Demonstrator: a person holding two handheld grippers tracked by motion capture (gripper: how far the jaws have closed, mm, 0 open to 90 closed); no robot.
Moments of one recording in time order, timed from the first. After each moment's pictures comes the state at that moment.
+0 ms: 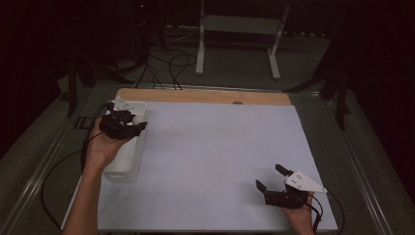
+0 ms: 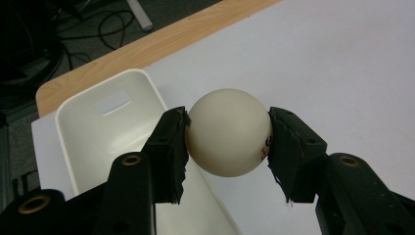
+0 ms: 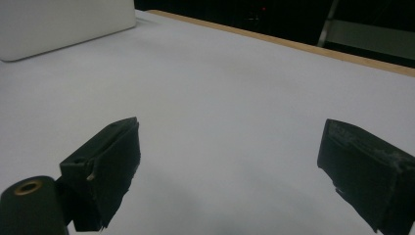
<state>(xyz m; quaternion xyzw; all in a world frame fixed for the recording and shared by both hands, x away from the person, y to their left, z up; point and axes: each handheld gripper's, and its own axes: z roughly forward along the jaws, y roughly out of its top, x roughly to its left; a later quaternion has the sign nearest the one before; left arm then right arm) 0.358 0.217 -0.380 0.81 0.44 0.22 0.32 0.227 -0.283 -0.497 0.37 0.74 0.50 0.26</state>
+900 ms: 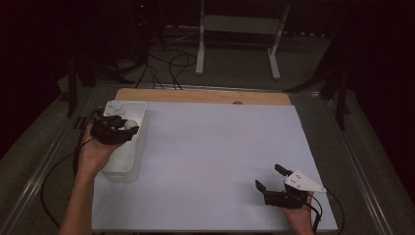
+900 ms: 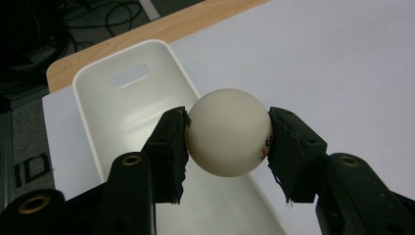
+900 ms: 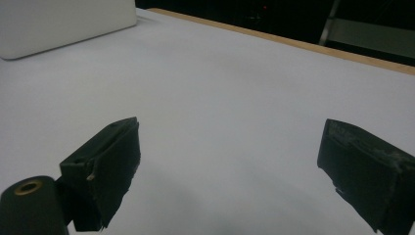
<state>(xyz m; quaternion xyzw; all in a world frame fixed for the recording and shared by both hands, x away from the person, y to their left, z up) 0.350 0.241 -0.394 0.80 0.45 0.22 0.31 0.228 -0.282 -0.498 0.37 0.74 0.50 0.26</state>
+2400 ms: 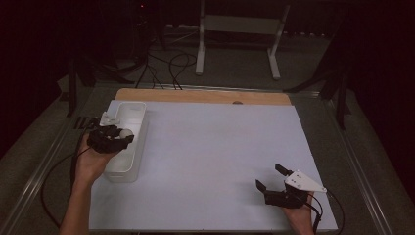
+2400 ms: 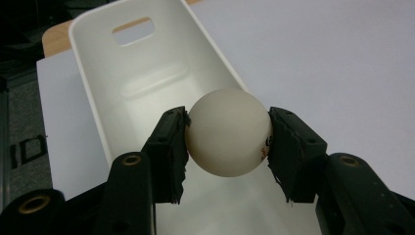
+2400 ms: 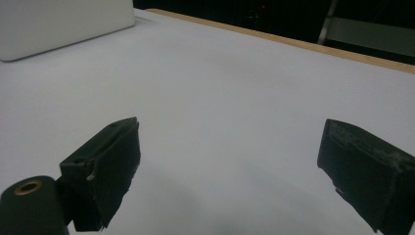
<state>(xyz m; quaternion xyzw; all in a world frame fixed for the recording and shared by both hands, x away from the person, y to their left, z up) 0.343 0.256 -0.427 0.80 0.47 0.21 0.30 0.228 -0.283 -0.498 0.37 0.74 0.50 0.25</state>
